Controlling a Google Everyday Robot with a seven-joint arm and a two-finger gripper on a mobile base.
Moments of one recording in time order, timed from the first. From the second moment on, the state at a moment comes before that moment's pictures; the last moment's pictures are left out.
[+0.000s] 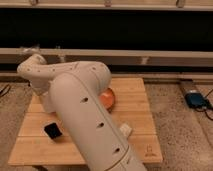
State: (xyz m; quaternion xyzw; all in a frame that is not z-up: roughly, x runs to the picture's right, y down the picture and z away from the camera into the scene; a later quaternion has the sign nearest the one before) arm -0.354 0.051 0.861 -0.31 0.05 0.34 0.89
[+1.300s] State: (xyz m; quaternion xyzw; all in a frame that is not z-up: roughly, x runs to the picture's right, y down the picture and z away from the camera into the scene) arm -0.262 0.045 0.703 -0.34 0.01 0.39 0.86
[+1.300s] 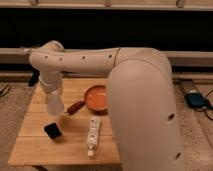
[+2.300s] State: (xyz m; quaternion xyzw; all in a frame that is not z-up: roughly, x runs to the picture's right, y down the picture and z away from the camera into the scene) arm -0.247 0.072 0.650 -0.36 0.01 0.39 0.85
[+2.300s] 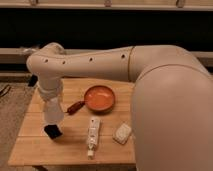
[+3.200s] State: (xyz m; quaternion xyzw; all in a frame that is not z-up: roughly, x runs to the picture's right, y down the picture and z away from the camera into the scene) arm -0.243 0.121 0.654 -0.41 0.02 0.39 0.83
